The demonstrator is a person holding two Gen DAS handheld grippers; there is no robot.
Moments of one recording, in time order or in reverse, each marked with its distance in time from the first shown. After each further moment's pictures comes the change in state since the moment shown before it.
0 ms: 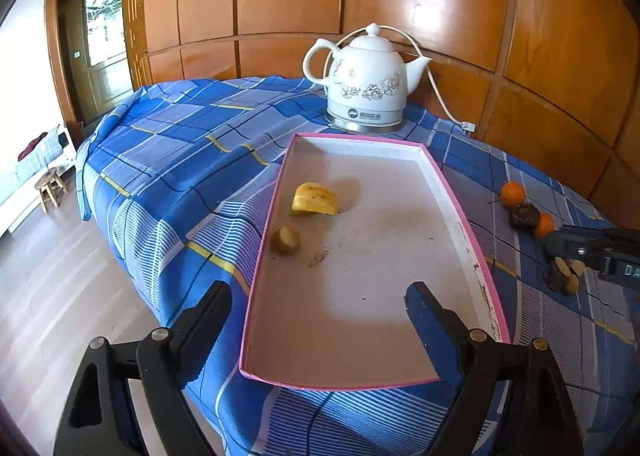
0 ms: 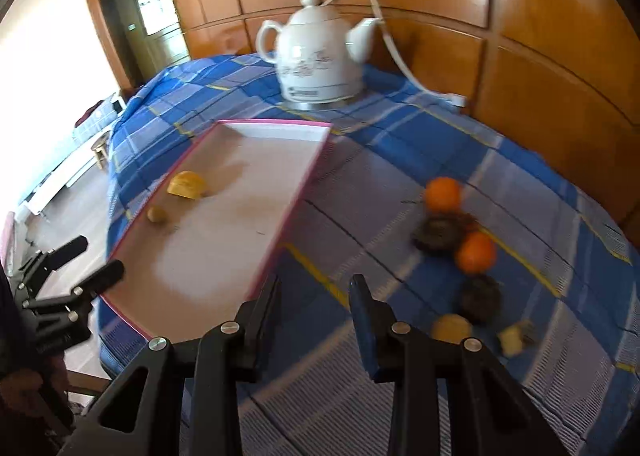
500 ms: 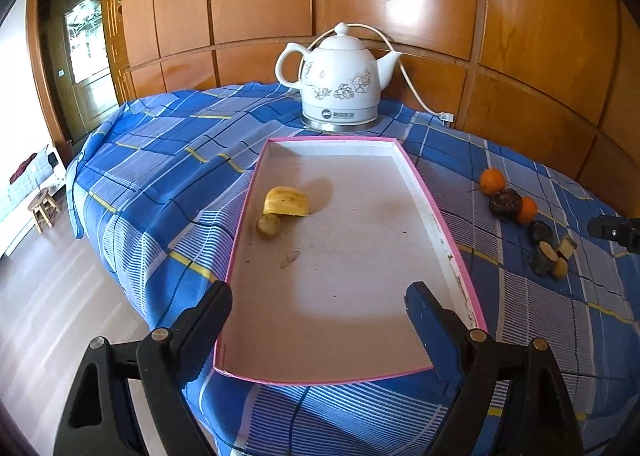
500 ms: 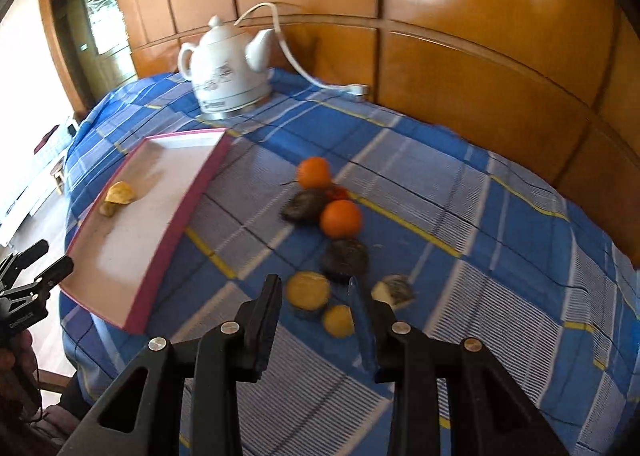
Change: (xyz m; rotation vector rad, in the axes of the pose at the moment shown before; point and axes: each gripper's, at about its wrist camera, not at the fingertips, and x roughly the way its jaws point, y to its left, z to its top) left arm -0.007 -0.024 -0.001 0.071 -0.004 -0.024; right arm -0.048 -0.082 -0.030 0.107 -0.016 -0.145
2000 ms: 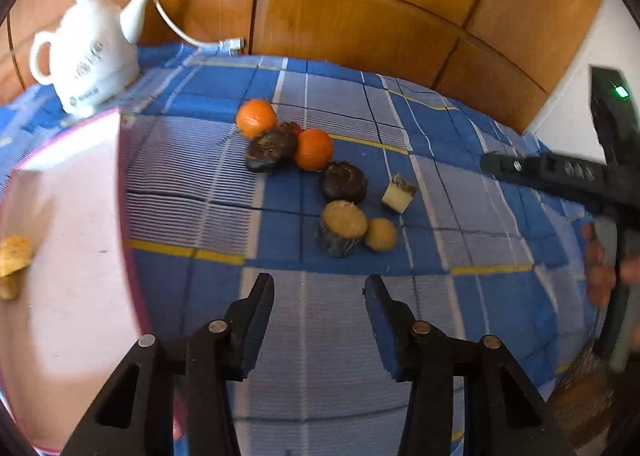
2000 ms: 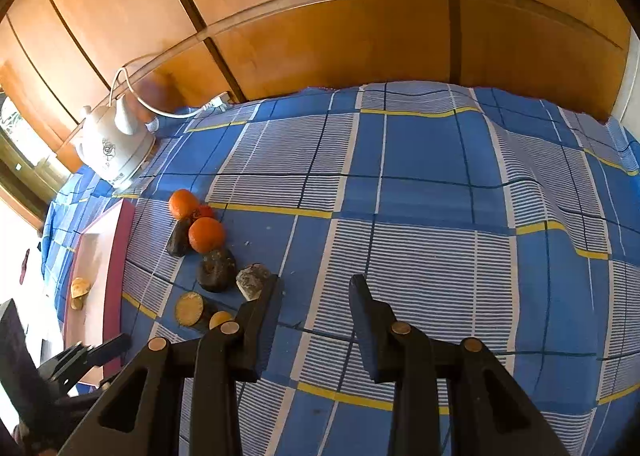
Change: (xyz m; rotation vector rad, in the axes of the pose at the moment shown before) left arm 0.058 -0.185 0.028 0.242 0.295 -0.489; right arm -0.006 -0.124 -0.025 0.454 0.026 -0.042
